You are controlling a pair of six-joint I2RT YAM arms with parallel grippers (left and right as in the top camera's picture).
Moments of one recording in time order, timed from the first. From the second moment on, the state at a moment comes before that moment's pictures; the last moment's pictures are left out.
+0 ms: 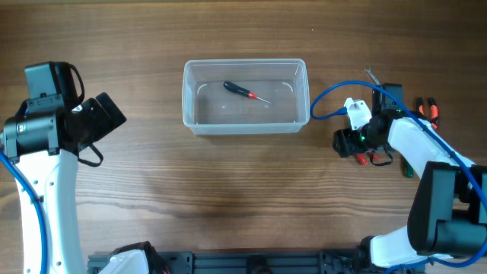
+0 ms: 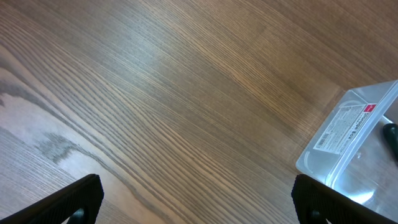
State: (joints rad) left arm 0.21 1.29 1.34 -1.20 -0.13 -0.42; right arm -0.10 1.70 0.87 -0.60 -0.18 -0.36
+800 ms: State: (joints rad) left arm 0.21 1.29 1.34 -1.20 -0.13 -0.42; right arm -0.11 1.71 0.89 -0.59 -0.07 -0.15
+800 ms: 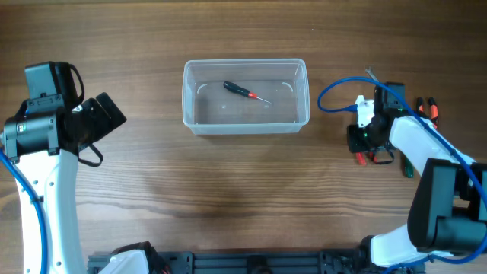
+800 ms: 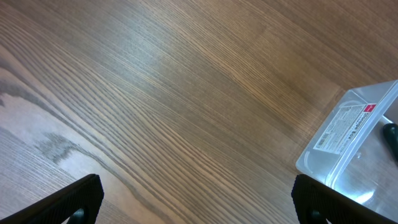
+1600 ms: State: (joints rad) left arm 0.21 1.29 1.34 -1.20 -0.13 -0.42; right arm 0.46 1.98 1.61 -0.89 -0.15 -0.84
